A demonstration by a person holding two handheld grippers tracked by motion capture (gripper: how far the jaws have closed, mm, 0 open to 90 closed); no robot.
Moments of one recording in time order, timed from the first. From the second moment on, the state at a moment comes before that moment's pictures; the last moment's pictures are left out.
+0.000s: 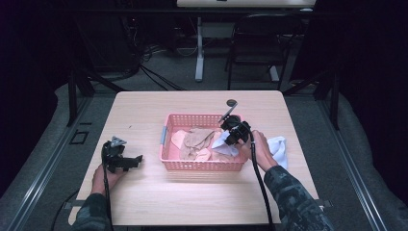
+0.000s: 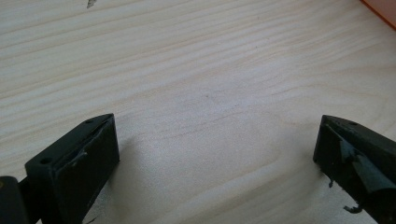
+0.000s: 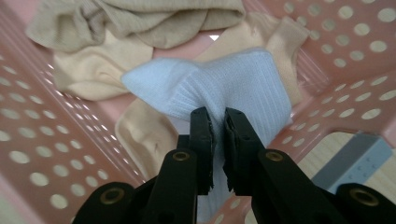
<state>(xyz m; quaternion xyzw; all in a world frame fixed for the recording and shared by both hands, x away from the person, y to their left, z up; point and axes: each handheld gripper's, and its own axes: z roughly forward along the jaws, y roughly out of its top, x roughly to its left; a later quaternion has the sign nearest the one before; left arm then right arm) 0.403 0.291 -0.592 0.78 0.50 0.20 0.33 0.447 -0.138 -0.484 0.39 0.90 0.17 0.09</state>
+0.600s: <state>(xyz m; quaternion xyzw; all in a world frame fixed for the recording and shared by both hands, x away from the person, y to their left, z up) 0.403 0.291 -0.592 0.78 0.50 0.20 0.33 0.444 -0.149 -0.440 0.38 0.89 0.22 0.10</state>
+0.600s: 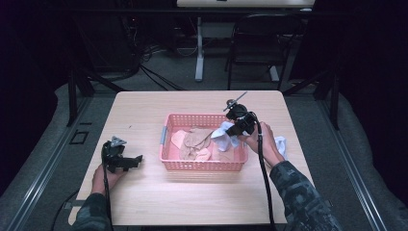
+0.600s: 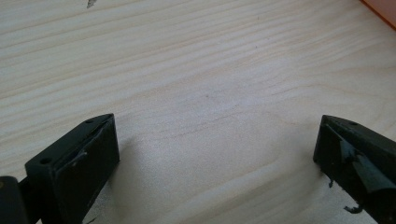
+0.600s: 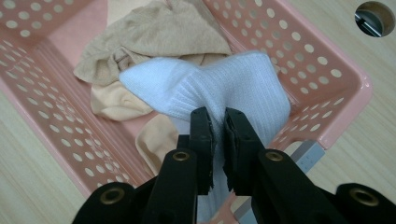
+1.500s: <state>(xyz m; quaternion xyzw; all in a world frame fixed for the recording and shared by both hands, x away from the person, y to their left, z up) 0.404 0.291 -0.592 0.78 0.50 0.20 0.33 0.432 -0.179 -0.367 0.38 0.87 0.29 0.14</state>
